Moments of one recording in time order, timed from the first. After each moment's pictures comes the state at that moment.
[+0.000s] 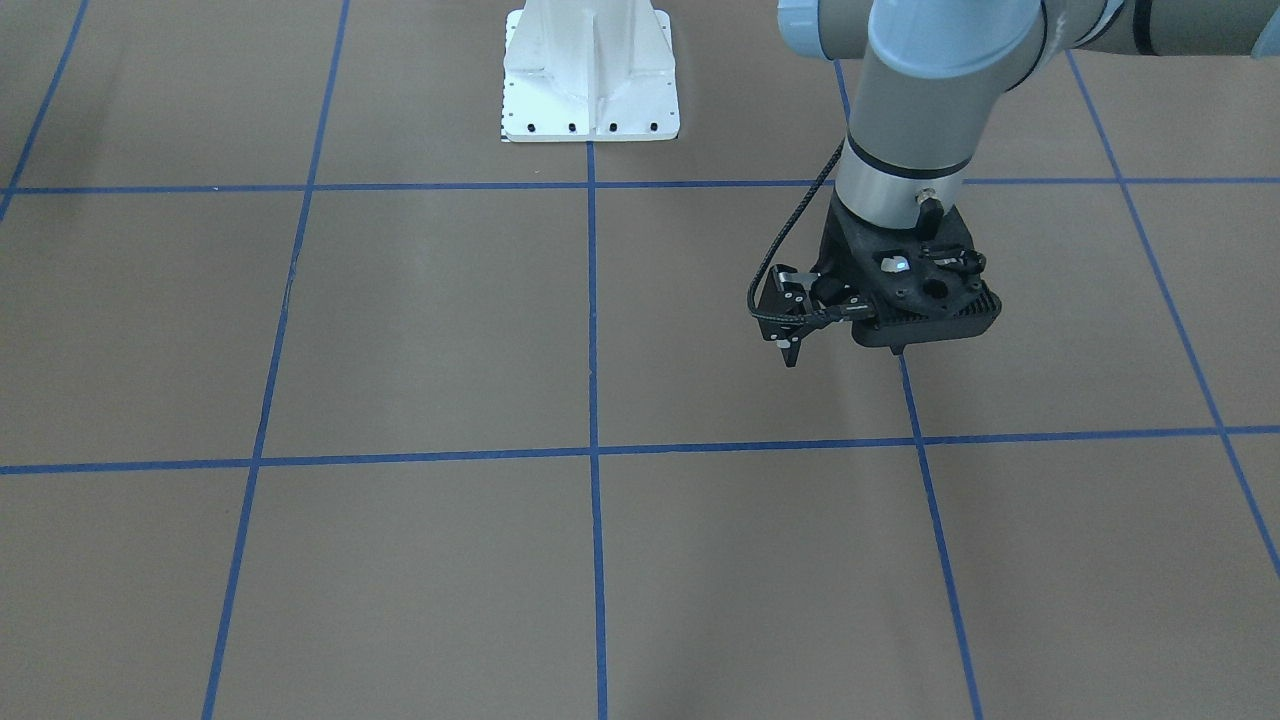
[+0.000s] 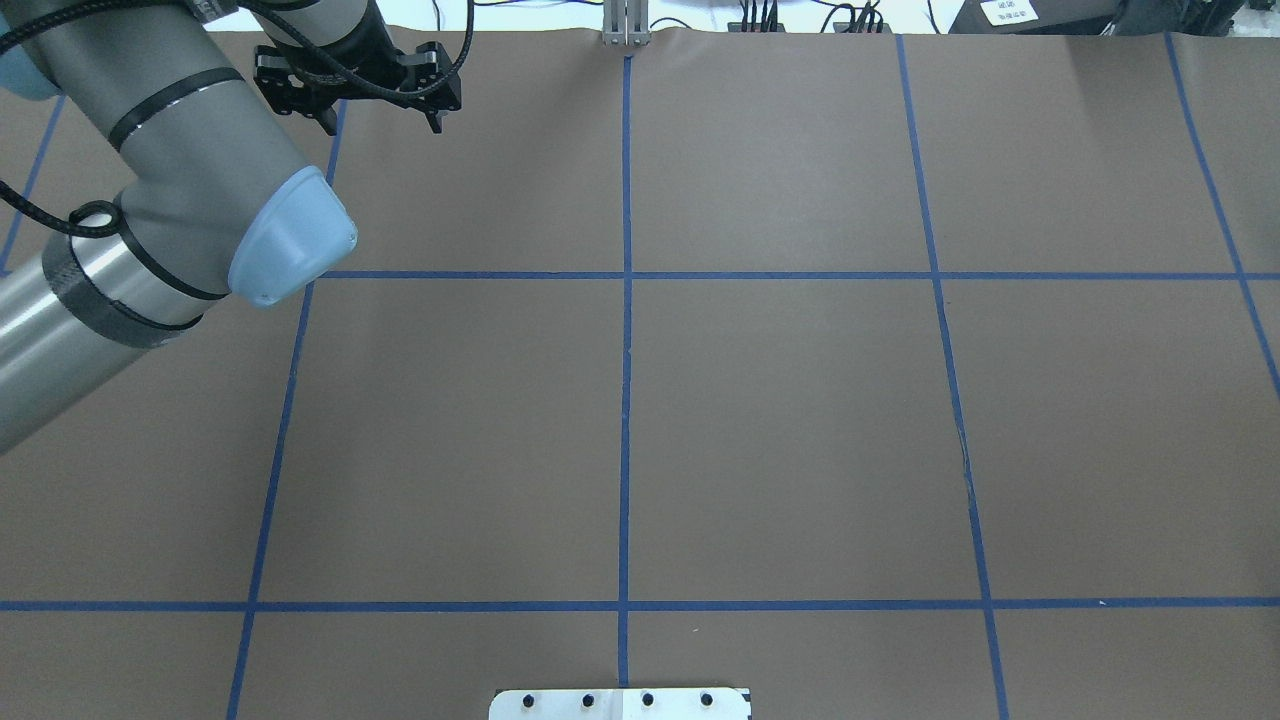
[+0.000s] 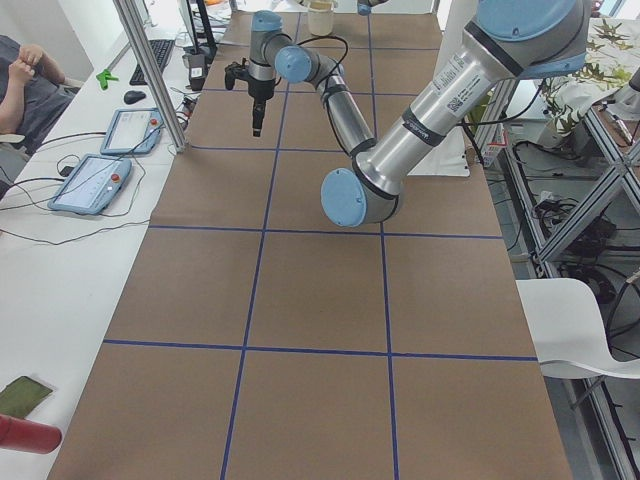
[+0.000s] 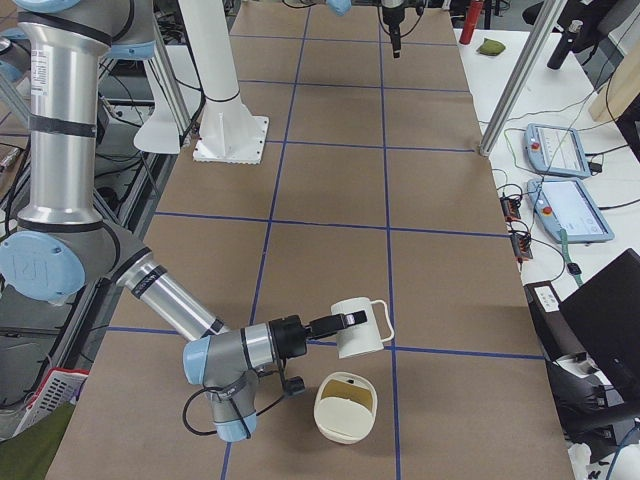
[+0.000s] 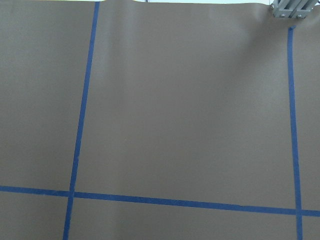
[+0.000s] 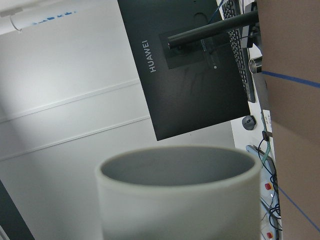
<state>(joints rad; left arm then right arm) -0.91 -2.37 -1.74 -1.28 -1.96 -0.96 1.55 -1.68 0.94 0.97 1.78 2.61</state>
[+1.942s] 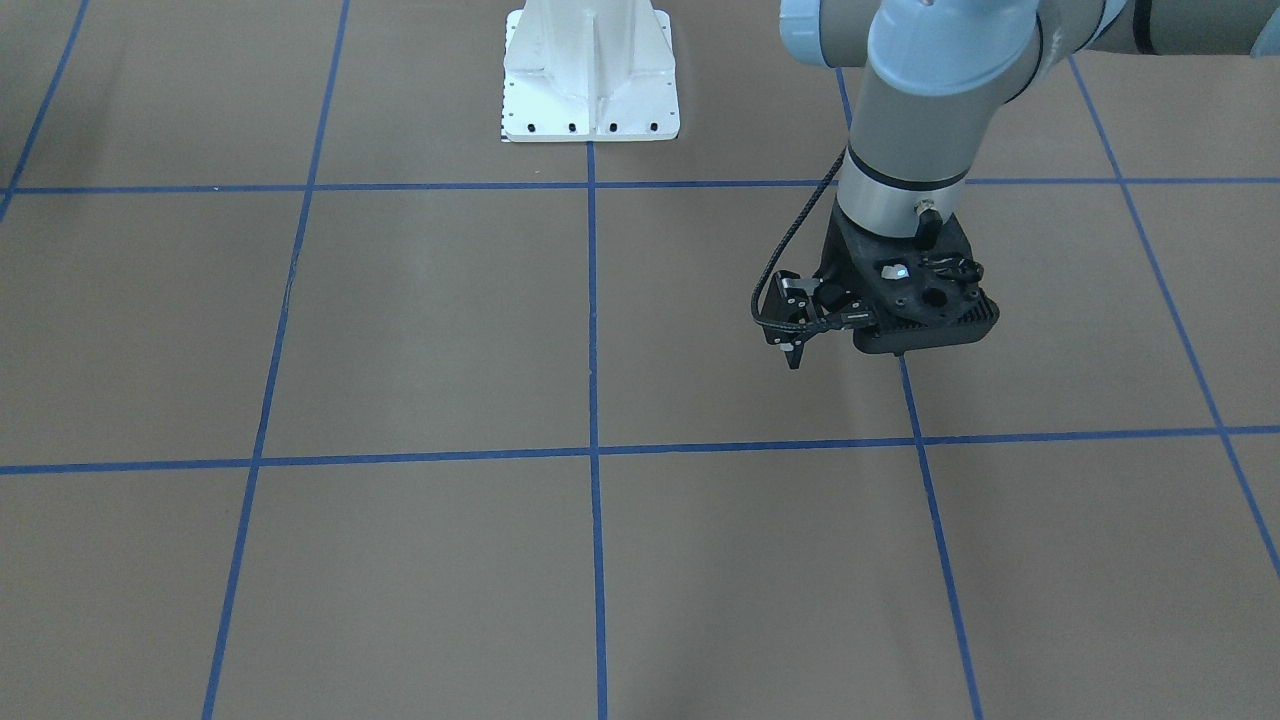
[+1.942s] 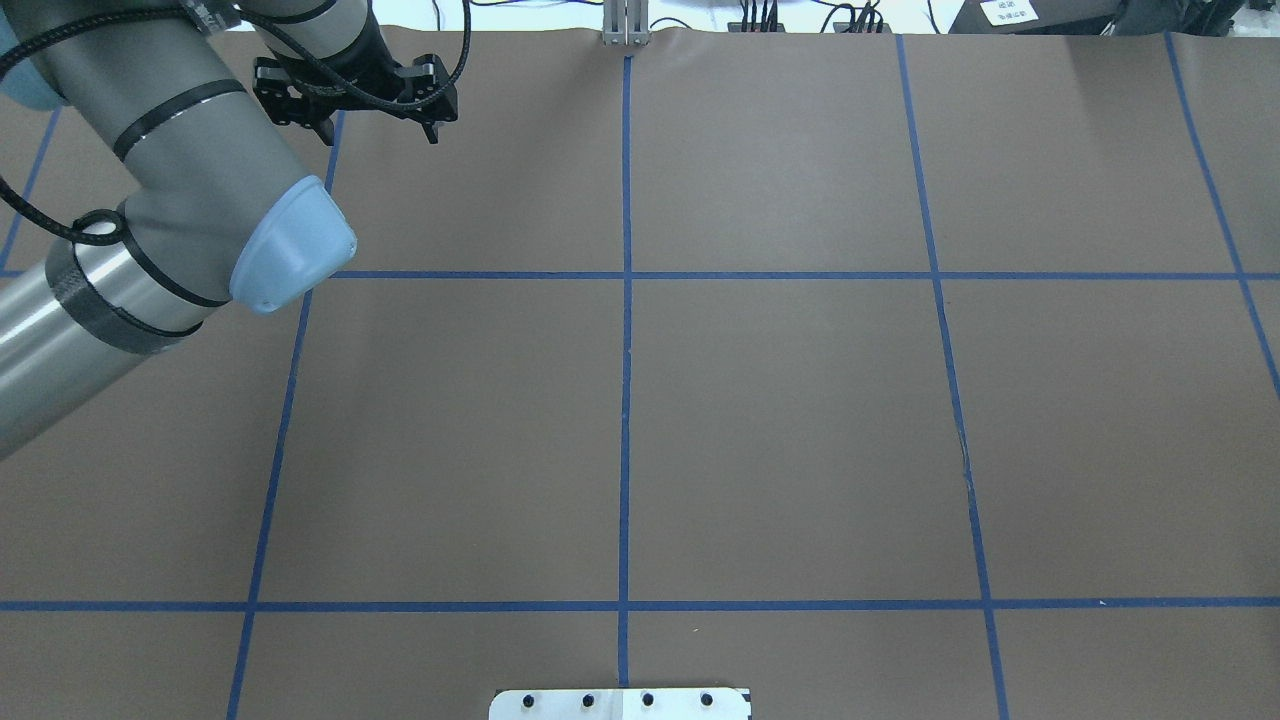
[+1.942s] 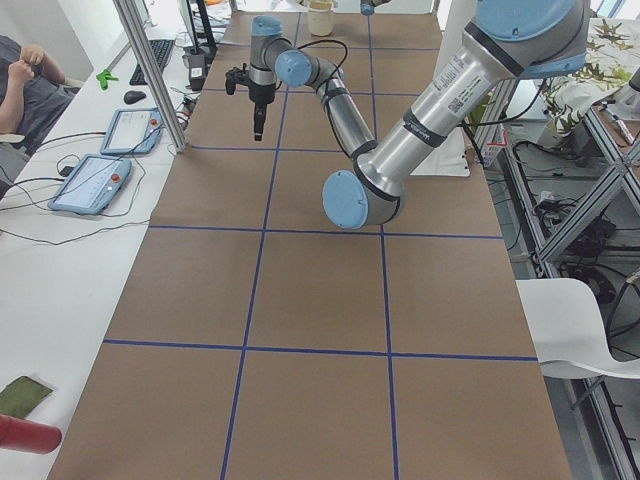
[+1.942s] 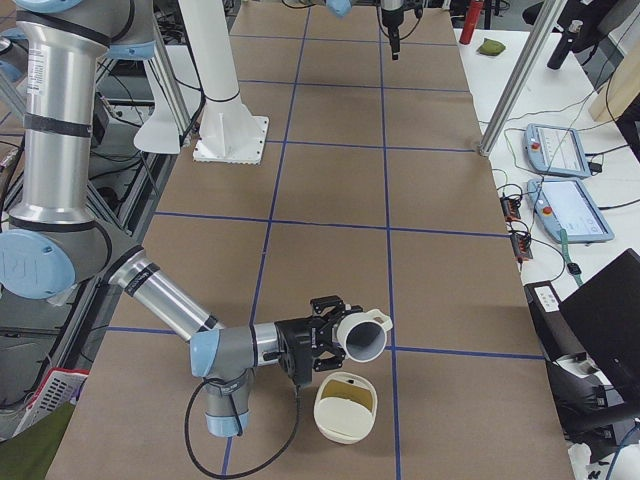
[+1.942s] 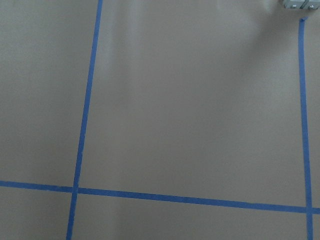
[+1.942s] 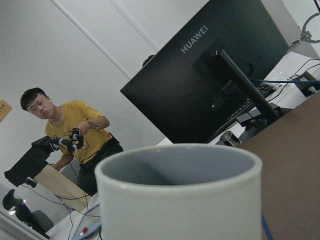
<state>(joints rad) -0.90 -2.36 -1.73 -1.28 -1.96 -0.96 1.55 -1.72 1.11 0.63 1.95 1.51</state>
